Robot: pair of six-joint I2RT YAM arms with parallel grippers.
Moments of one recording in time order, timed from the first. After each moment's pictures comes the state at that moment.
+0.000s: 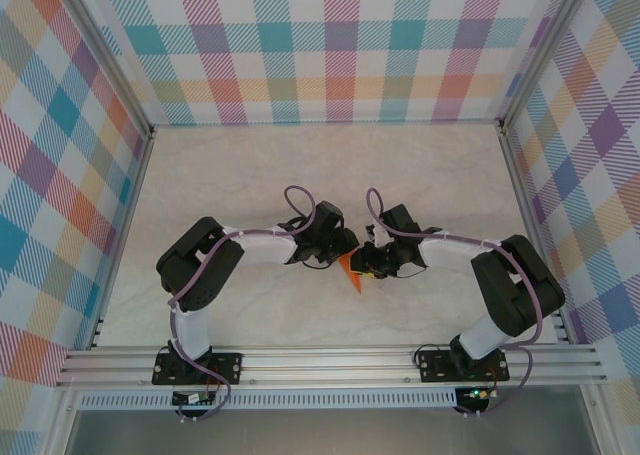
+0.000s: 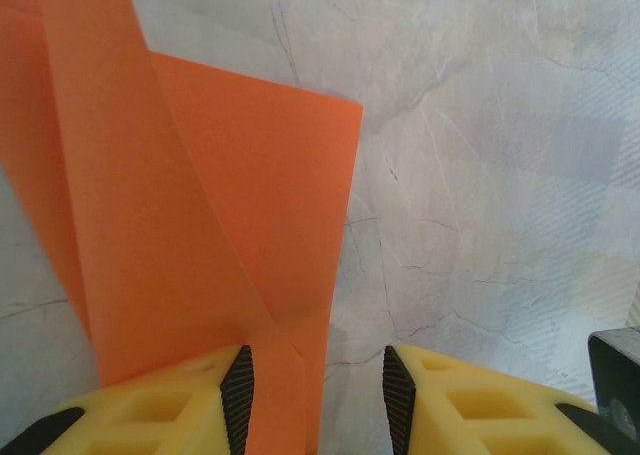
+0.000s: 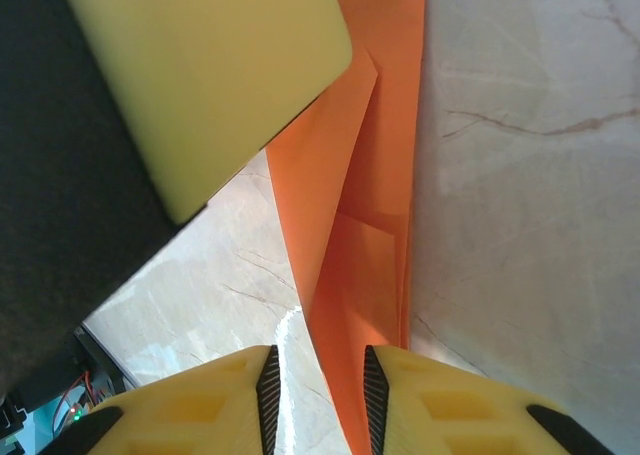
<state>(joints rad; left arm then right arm) -0.80 1.90 1.05 0.00 0.17 -1.20 0.53 1.57 0.70 -0.24 -0.61 0.66</state>
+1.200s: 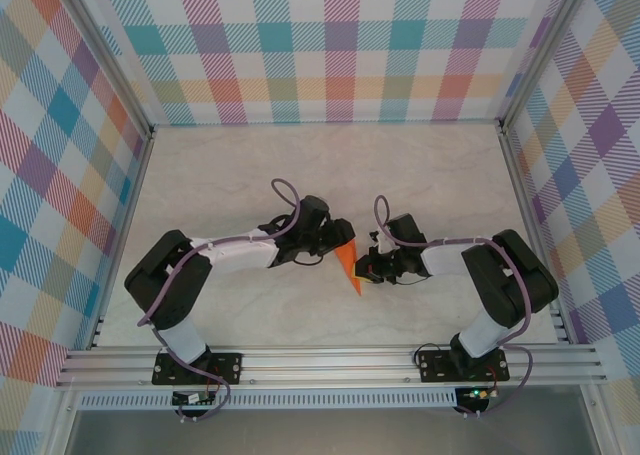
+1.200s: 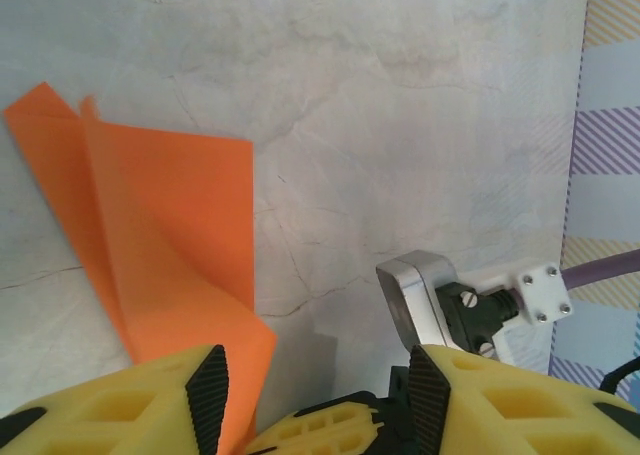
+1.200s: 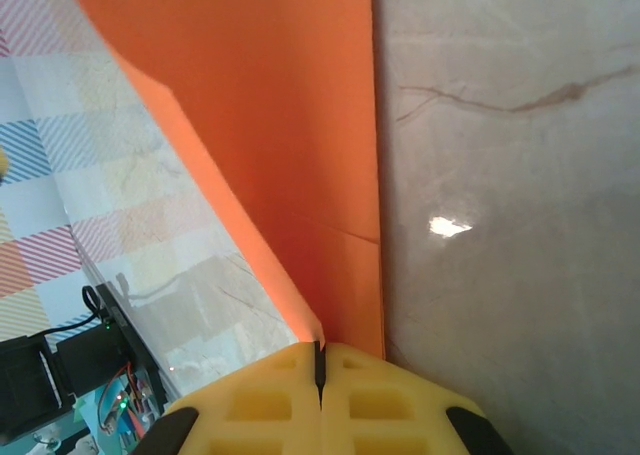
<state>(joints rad) -0.78 1.71 0.96 0.03 0.16 -1.09 0.48 1.62 0.57 0.03 -0.73 0.74</state>
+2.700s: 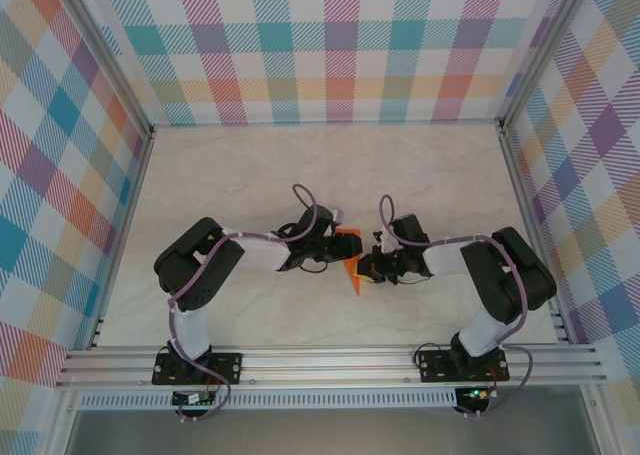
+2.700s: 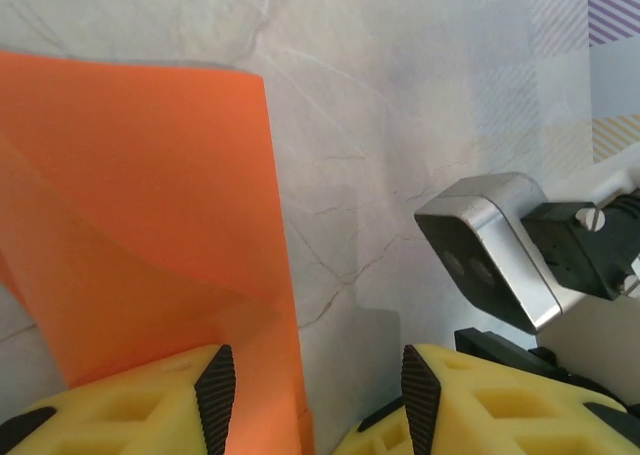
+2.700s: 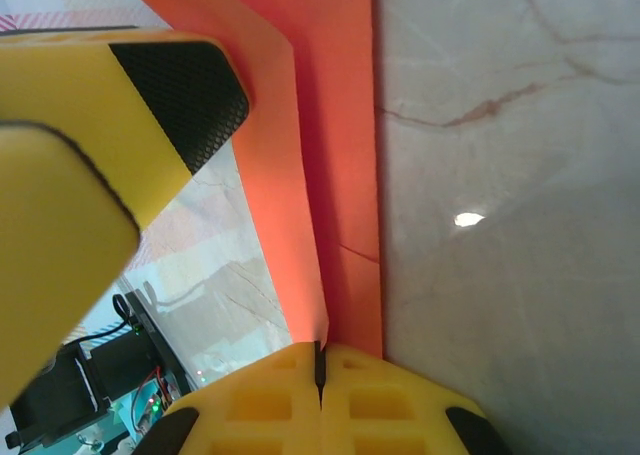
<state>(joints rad) -0.77 1.89 0.93 0.26 0.33 -0.88 0.44 1.64 0.55 0.07 -0.78 0.79</state>
